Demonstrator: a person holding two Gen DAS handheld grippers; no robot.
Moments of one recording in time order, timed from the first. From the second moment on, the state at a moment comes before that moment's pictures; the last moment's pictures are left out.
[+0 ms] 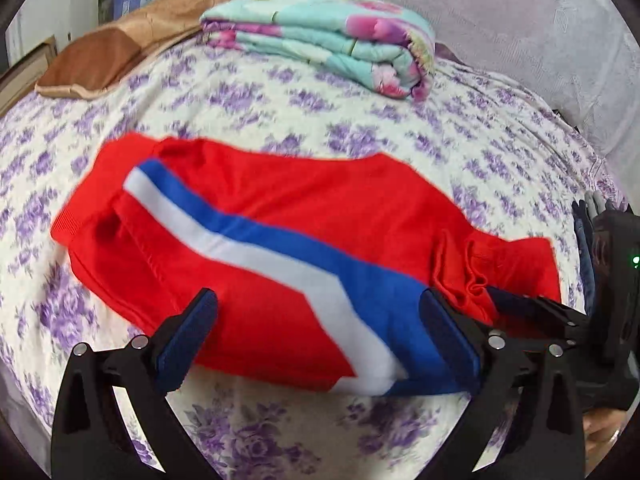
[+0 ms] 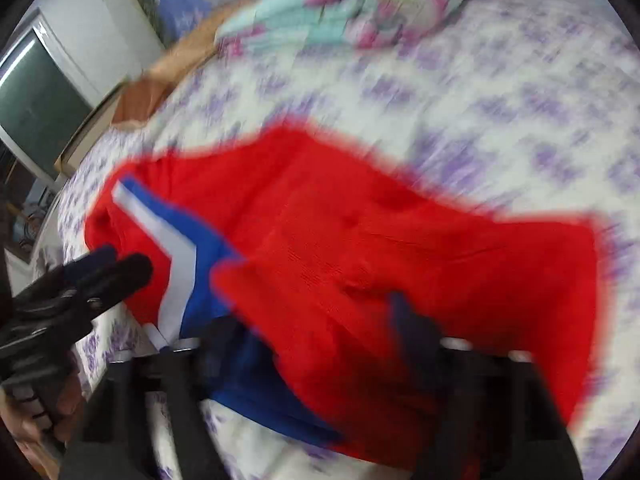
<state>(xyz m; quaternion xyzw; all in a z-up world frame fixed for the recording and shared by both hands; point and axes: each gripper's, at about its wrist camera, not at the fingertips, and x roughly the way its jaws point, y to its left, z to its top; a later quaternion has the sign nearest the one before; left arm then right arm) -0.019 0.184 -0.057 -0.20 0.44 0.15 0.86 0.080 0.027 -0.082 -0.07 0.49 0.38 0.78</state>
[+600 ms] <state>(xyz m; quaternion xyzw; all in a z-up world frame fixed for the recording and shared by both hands) 0.049 0.092 -0.053 -0.09 0.46 0.08 0.88 0.156 -0.118 -0.078 -0.01 0.47 0.30 0.83</state>
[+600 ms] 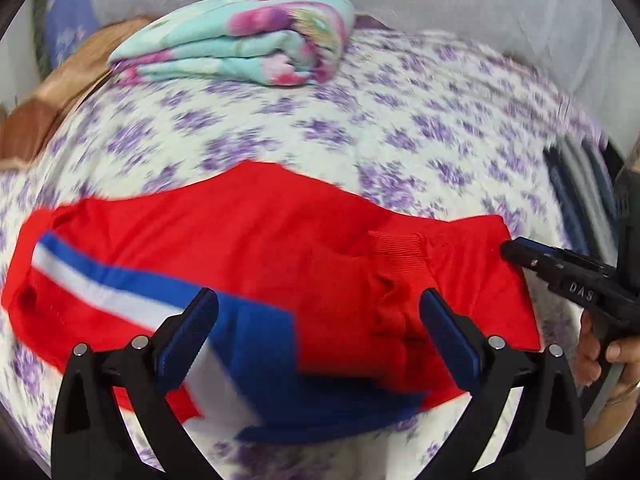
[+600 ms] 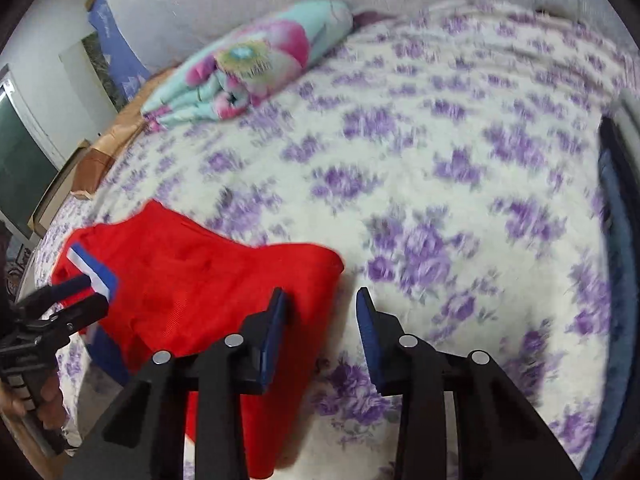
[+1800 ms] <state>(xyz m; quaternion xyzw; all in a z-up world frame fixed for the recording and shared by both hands) -0.058 0.313 -0.087 -0.39 0.45 0.22 0.77 0.139 -0.117 -0.084 -0.01 0.43 0.32 0.84</state>
